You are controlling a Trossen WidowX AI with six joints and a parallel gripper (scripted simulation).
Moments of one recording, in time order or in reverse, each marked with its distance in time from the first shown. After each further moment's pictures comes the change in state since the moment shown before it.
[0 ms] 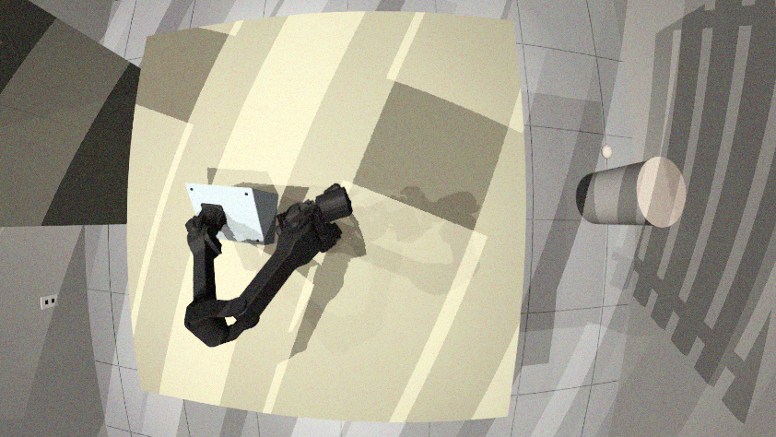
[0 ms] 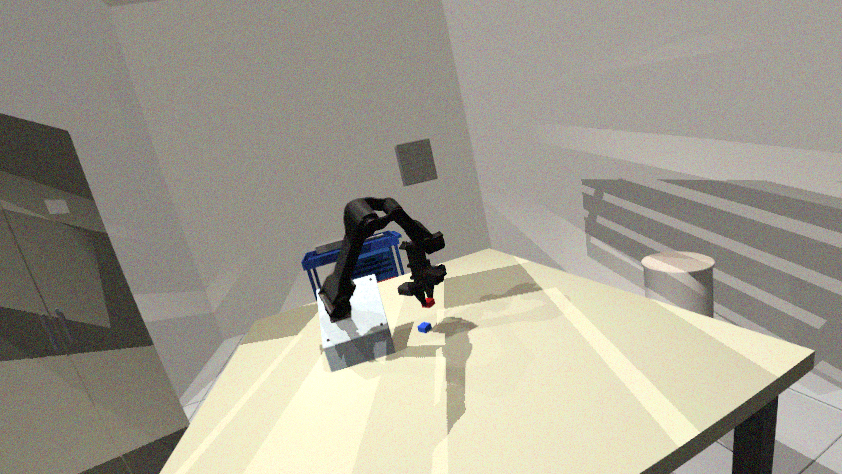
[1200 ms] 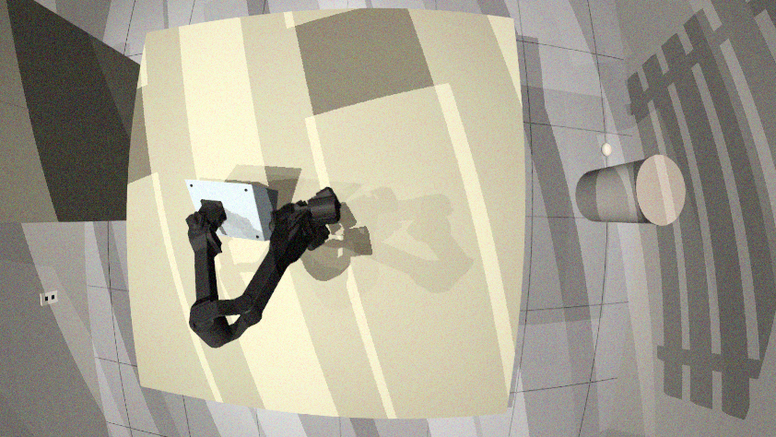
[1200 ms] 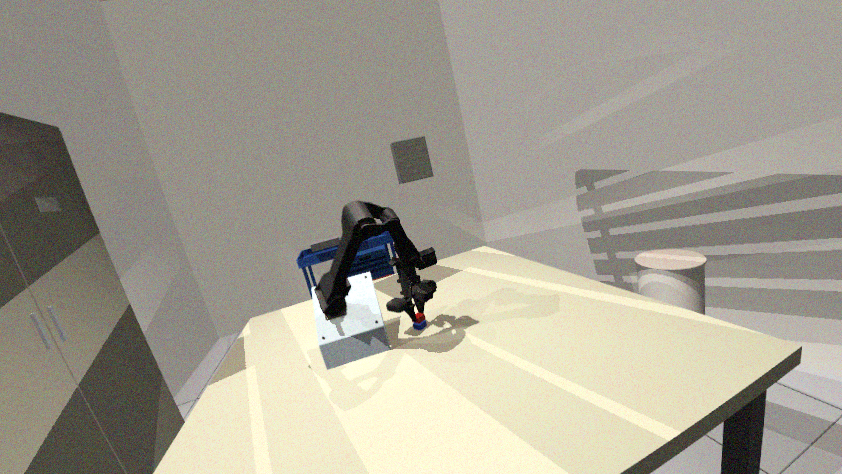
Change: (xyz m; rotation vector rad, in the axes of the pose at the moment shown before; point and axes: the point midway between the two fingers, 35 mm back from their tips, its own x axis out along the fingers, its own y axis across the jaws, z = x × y) arm 0.050 -0.032 -0.012 0.074 -0.003 -0.006
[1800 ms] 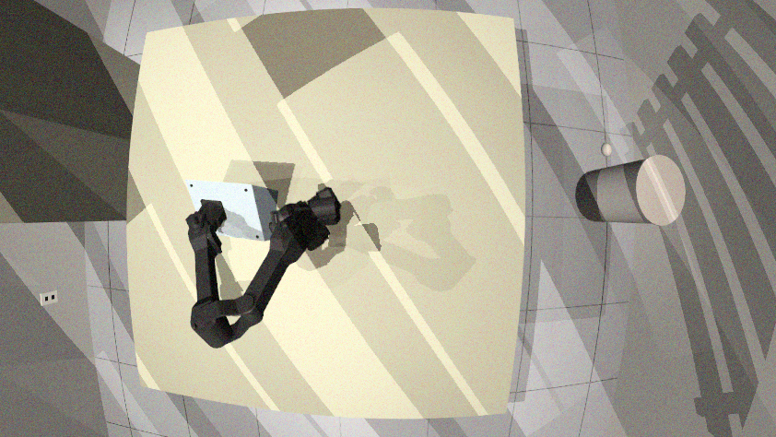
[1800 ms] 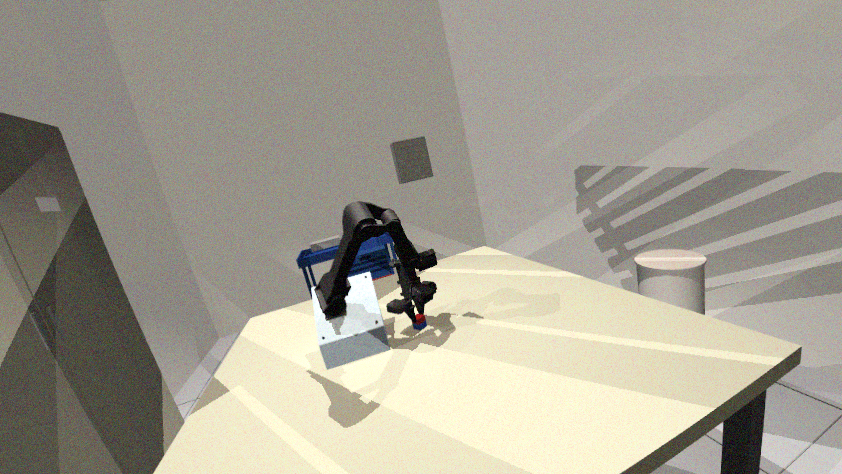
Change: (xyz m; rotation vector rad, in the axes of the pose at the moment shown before) arm 0.004 -0.001 0.000 -0.001 0.001 -0.002
